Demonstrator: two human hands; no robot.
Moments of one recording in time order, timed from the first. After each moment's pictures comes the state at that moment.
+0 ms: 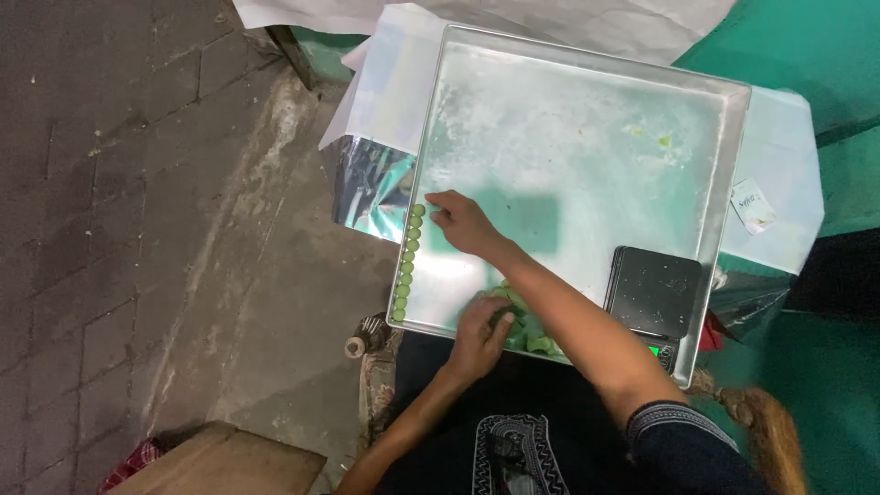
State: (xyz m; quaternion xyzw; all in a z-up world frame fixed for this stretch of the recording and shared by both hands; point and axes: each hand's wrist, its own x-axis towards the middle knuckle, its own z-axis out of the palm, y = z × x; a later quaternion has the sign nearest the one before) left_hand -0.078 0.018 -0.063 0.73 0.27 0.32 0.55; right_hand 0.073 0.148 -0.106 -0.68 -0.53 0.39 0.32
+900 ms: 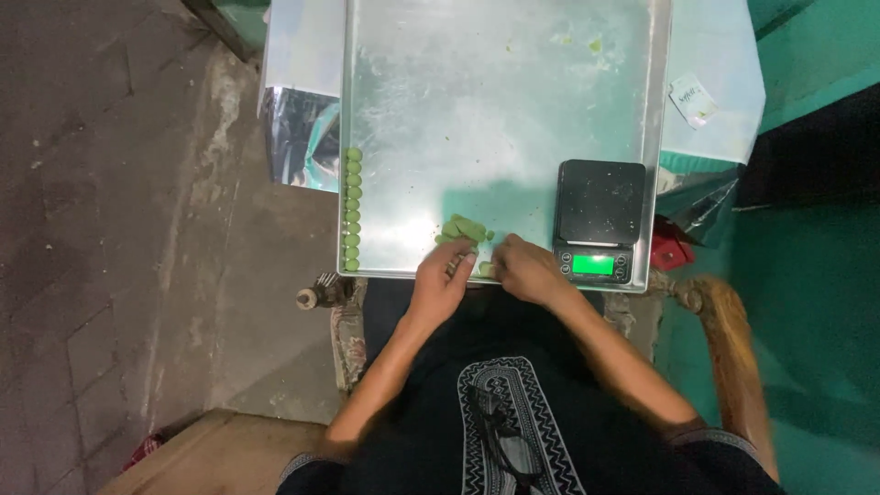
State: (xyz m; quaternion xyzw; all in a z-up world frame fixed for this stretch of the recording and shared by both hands) left_hand -0.075 -0.015 -0.041 0.70 0.36 0.22 0.57; right_hand 0.089 -0.105 -0.023 -0.79 -0.53 0.32 0.01
